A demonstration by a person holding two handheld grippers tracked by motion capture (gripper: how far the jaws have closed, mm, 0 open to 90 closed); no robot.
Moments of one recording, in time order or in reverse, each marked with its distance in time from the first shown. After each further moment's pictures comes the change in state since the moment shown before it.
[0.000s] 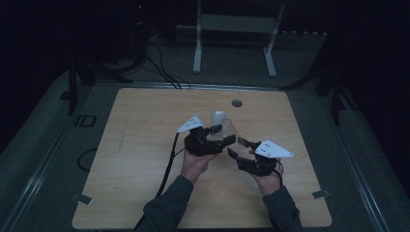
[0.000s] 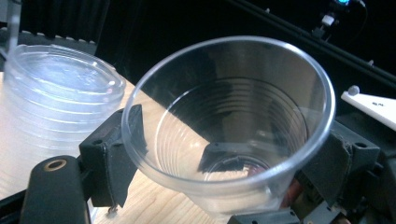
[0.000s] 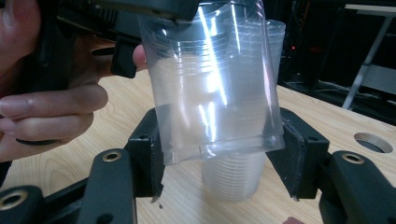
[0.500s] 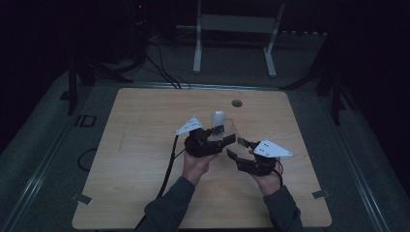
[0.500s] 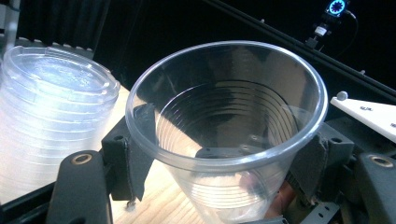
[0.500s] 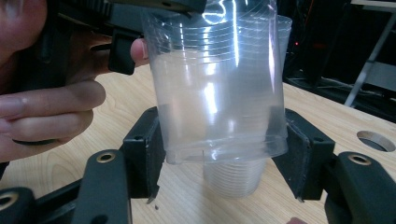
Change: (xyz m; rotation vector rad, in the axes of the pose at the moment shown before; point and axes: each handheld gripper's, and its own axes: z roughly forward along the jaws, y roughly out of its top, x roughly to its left) left arm -0.003 -0.004 -0.002 -0.030 -0.011 0.002; right arm 0.001 0.002 0.001 0.025 0.010 -0.012
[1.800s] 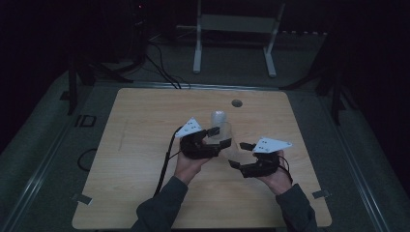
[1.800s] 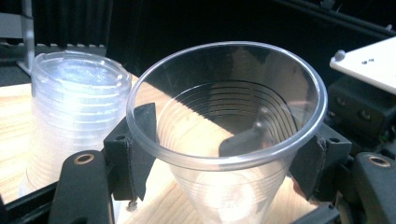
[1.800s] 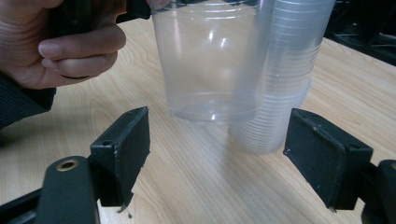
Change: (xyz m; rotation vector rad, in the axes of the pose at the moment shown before) left arm -0.003 0.003 -0.013 0.105 0.048 0.149; right arm -0.009 0.011 -0.008 0.220 0.154 -0.014
